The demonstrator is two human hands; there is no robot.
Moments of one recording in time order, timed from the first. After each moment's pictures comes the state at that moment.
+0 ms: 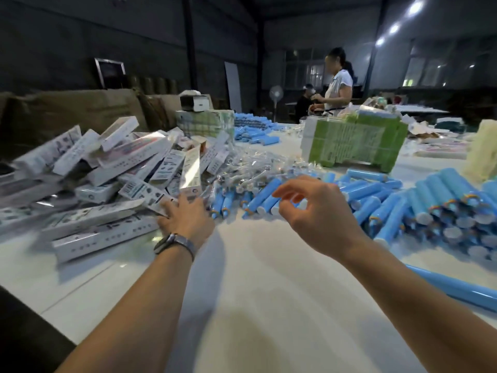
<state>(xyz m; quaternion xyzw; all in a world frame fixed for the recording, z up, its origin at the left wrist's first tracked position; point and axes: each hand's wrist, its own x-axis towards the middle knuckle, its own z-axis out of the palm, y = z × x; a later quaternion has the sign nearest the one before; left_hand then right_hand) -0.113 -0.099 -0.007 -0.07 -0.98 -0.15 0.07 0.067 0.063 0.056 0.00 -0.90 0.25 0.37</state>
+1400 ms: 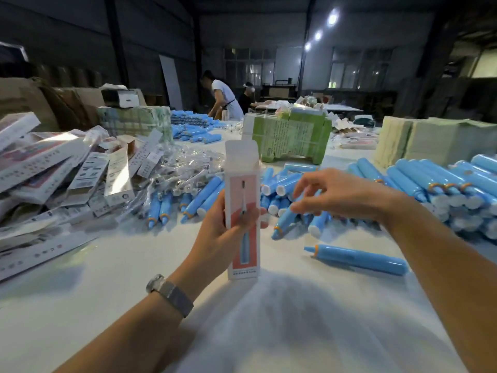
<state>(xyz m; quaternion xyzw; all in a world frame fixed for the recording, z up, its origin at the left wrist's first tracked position) 0.009 -0.008 0.000 -0.42 -0.54 -0.72 -0.11 0.122 0.183 0.091 -0.13 -0.96 0.25 0.07</state>
